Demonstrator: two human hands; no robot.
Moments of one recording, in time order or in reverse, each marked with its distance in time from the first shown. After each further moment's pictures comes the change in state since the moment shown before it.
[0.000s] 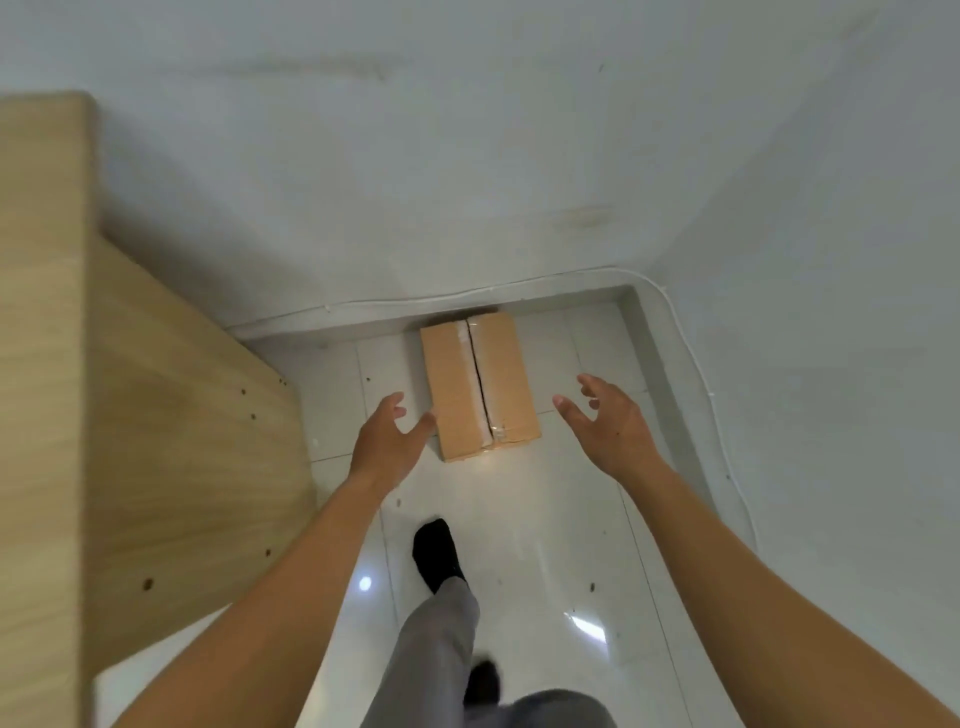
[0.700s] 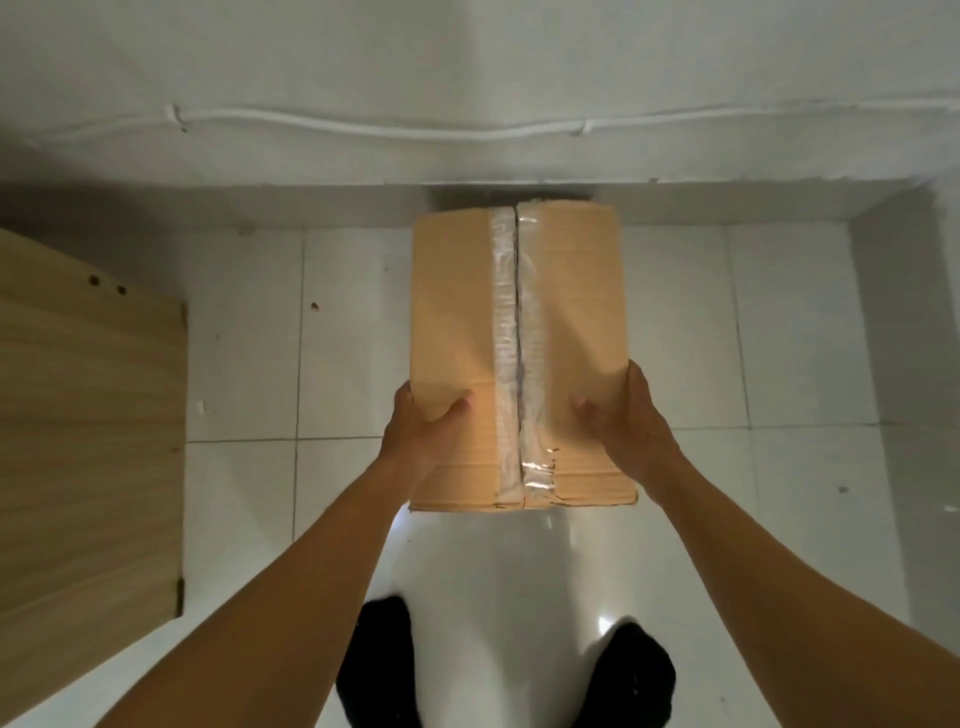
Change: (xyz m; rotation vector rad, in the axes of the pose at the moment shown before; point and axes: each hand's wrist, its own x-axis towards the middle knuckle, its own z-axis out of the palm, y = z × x) left_hand 0.345 -0.207 0.242 -0.226 0.088 -0.375; right_hand 0.361 0.236 0.285 0.151 -0.271 0.133
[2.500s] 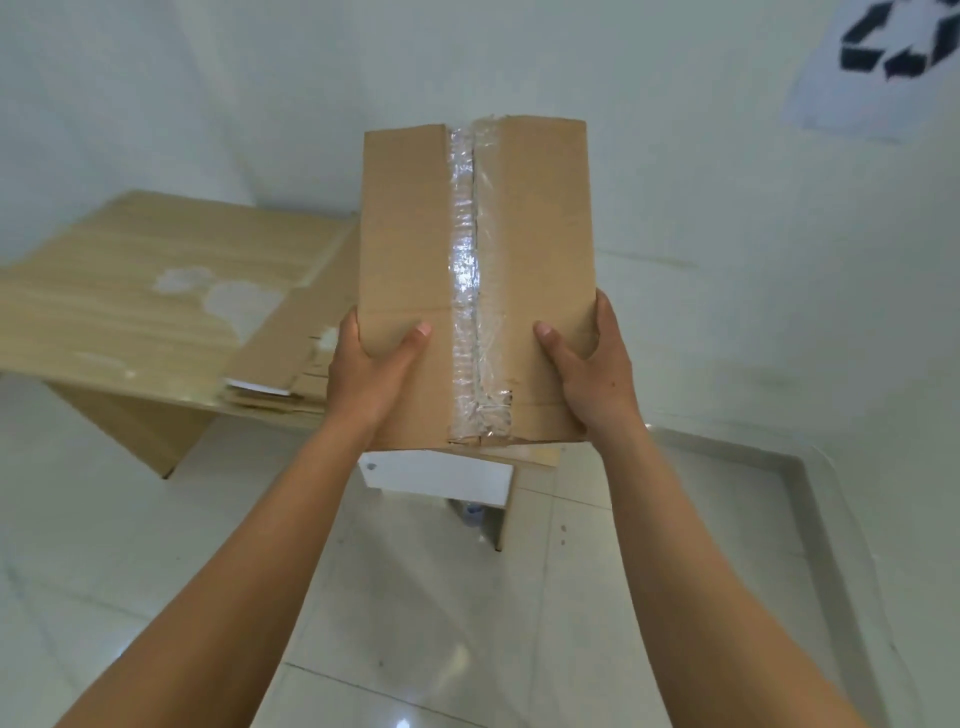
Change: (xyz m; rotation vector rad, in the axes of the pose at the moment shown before) left_hand -0.748 -0.092 -0.657 -0.457 0.559 0.748; right_hand -0.909 -0.399 0.107 0.281 0.185 -0.872
